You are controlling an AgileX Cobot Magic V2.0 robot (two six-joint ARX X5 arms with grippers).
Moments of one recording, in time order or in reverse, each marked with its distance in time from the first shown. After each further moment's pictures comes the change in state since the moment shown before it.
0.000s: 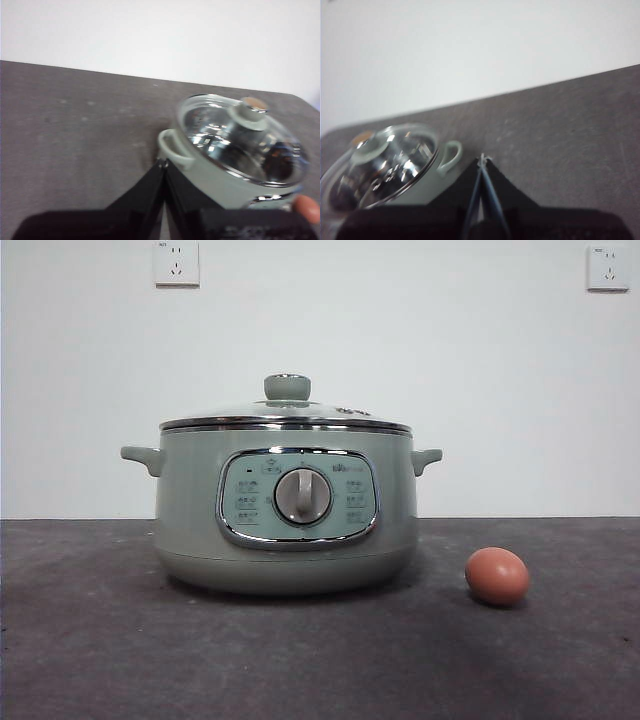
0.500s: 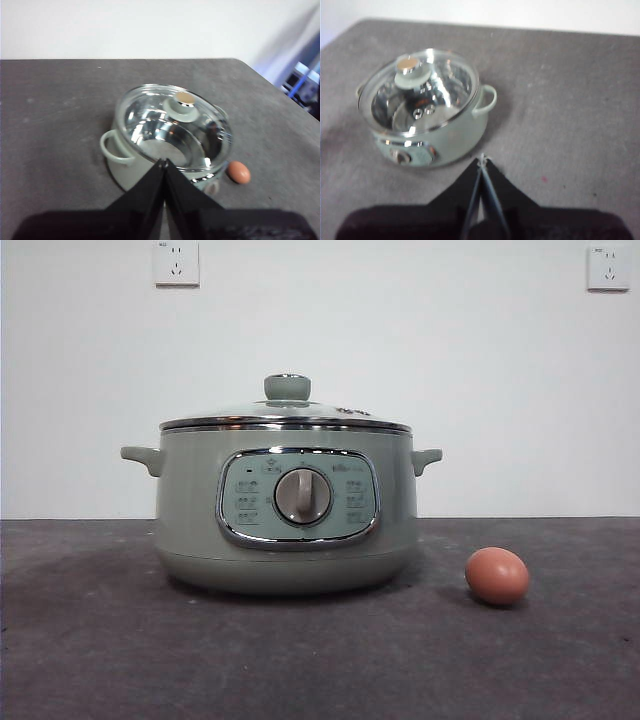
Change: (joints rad) left arm -0.067 0.252 0.451 -0.367 0.145 0.143; right arm 0.001 0.360 0.545 -0.559 -0.180 -0.309
